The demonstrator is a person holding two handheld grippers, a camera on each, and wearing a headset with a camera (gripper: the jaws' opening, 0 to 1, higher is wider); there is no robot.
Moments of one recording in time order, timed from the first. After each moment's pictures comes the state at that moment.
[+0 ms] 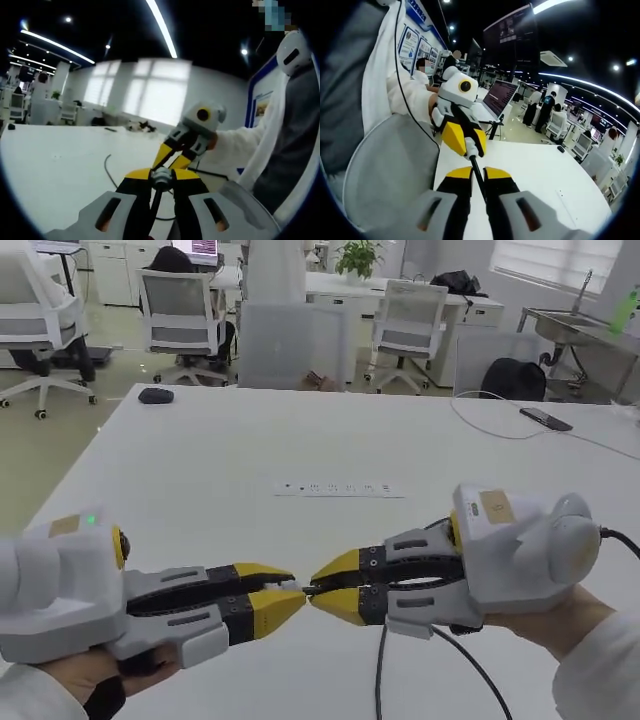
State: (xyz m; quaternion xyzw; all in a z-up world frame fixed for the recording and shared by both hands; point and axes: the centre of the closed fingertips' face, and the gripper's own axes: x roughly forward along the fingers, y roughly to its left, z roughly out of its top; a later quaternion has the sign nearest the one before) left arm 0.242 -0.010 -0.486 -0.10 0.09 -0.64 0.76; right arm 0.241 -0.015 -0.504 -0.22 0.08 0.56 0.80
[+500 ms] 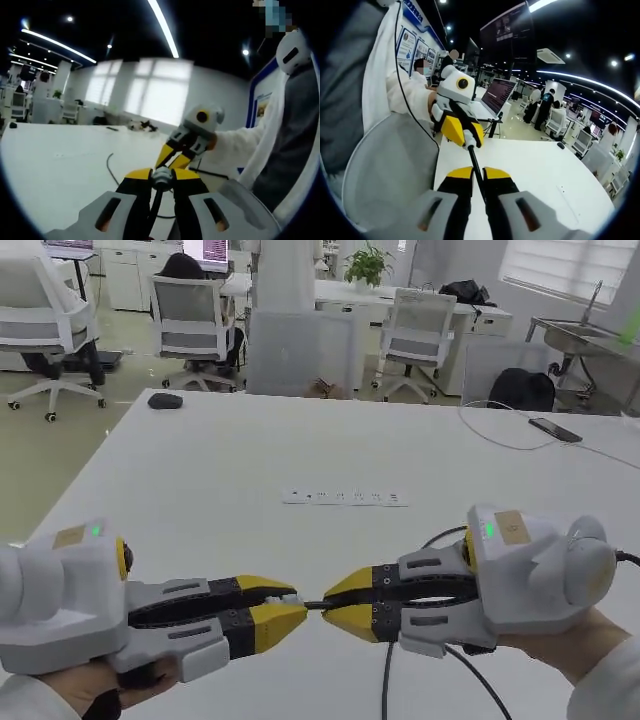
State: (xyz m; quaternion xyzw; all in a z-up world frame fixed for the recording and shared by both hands) left arm 0.248 0.003 -0.489 -0.10 0.10 -0.63 0.77; right arm 0.245 -0.022 -0.512 -0.20 0.09 0.55 0.80
